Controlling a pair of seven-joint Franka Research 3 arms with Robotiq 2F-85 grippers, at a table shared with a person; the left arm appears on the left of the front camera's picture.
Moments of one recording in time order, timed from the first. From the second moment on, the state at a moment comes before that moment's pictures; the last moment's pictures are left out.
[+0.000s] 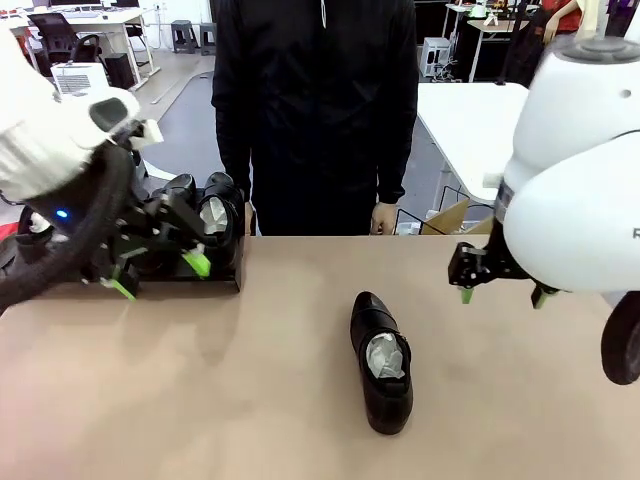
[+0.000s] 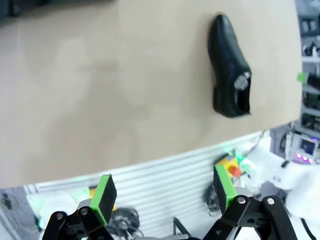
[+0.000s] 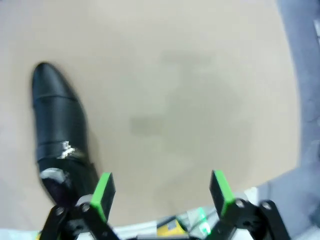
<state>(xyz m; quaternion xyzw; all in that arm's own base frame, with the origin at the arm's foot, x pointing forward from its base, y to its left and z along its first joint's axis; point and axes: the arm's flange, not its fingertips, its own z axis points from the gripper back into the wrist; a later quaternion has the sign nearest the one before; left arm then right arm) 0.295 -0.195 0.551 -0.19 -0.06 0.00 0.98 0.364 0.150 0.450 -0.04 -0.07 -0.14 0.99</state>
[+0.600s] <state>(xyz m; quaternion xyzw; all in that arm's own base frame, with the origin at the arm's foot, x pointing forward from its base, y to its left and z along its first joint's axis) 0.270 -0.265 0.524 -0.17 -0.04 -0.05 0.98 0.355 0.163 0.461 -0.05 -0.09 -0.13 0.99</state>
